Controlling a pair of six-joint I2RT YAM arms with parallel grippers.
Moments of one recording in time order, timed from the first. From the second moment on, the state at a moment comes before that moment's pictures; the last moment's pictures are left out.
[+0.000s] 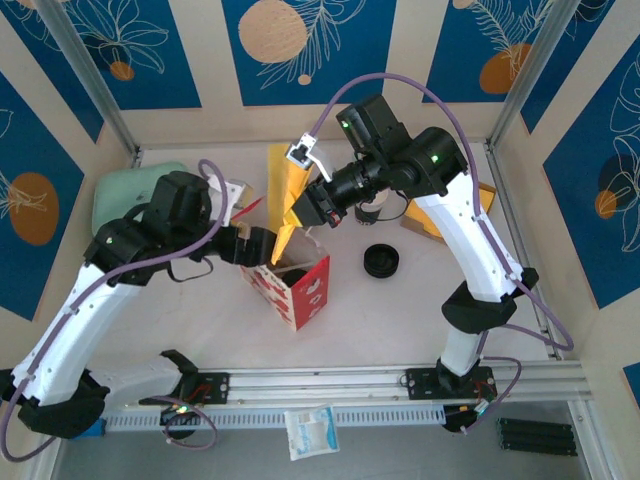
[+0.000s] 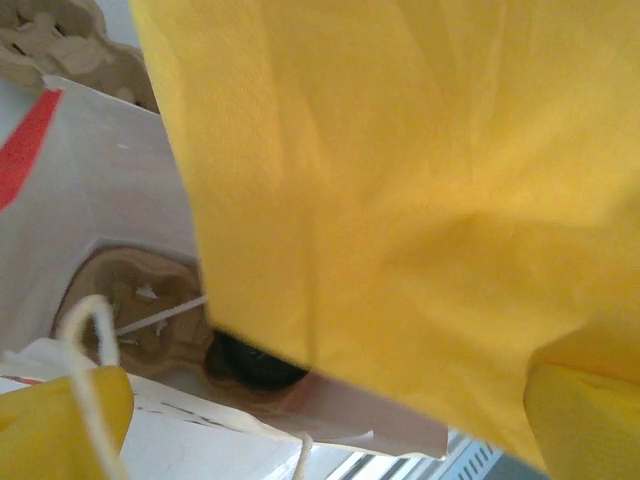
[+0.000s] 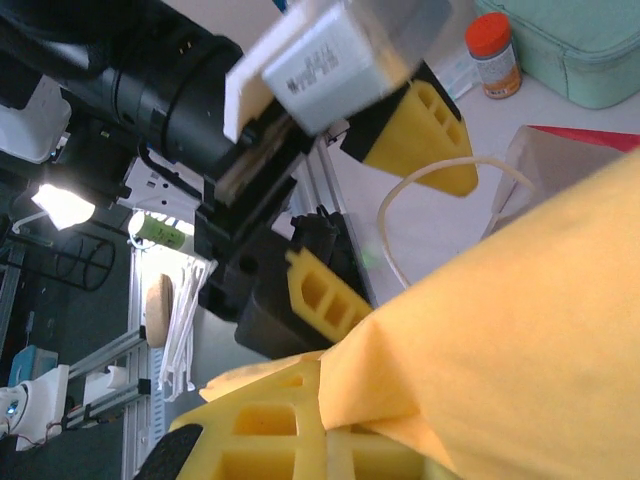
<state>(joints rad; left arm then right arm) -0.65 1.10 1.52 -1.14 0.24 -0.31 0.78 1.78 2.47 -1.49 -0.75 0.06</state>
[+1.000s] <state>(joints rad) -0.76 0.99 1.43 -1.15 0.16 -0.39 0.87 1.76 2.35 -1.44 -0.80 0.06</state>
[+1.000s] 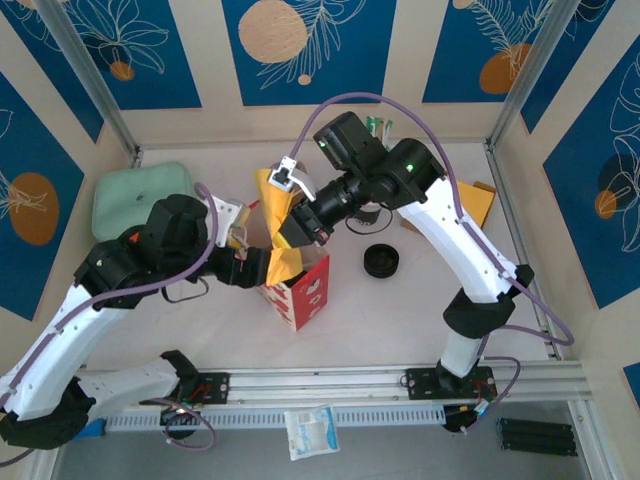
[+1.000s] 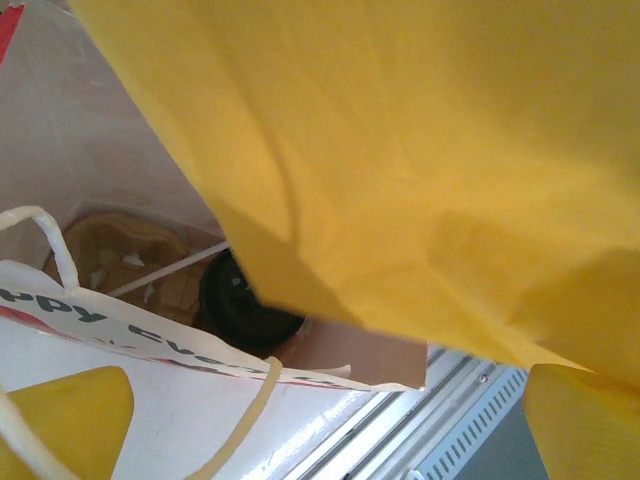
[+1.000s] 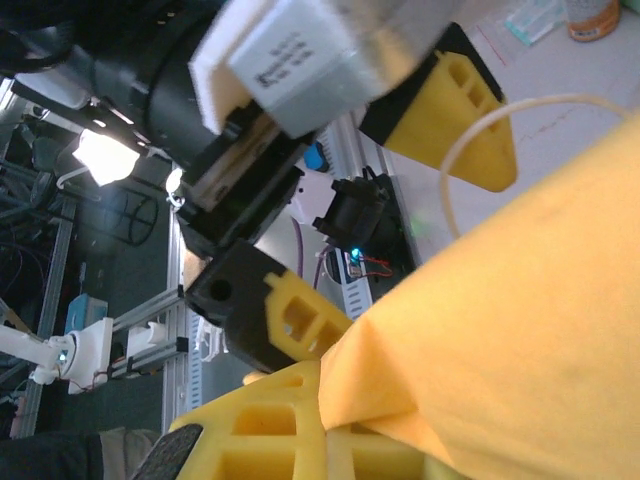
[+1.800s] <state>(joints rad) -0.76 0.92 1.39 -1.14 -0.01 -0.43 0.81 1.65 2.04 -1.30 -0.79 0.12</state>
